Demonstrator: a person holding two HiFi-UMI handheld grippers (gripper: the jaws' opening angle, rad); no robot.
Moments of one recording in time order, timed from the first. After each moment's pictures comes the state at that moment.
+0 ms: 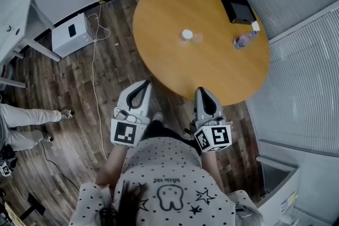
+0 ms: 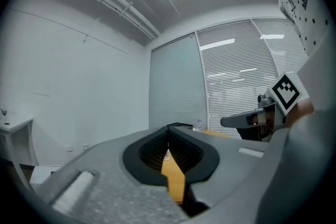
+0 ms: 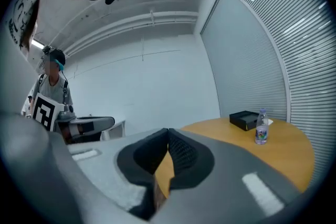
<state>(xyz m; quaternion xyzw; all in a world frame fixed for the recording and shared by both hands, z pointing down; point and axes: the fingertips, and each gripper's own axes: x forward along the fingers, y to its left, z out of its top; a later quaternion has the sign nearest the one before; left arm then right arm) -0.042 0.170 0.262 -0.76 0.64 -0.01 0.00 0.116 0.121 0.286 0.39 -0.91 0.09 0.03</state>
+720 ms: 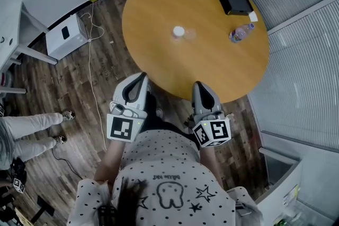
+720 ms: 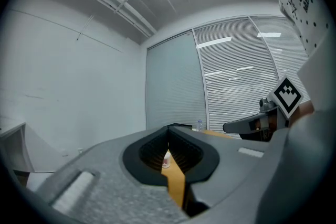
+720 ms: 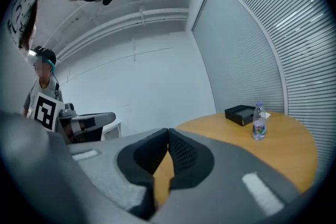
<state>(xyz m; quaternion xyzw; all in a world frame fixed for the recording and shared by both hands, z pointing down) -0.026 0.105 0.258 -0.78 0.63 -0.03 0.01 0.135 0.069 0.302 0.41 -0.90 0.13 0.02</state>
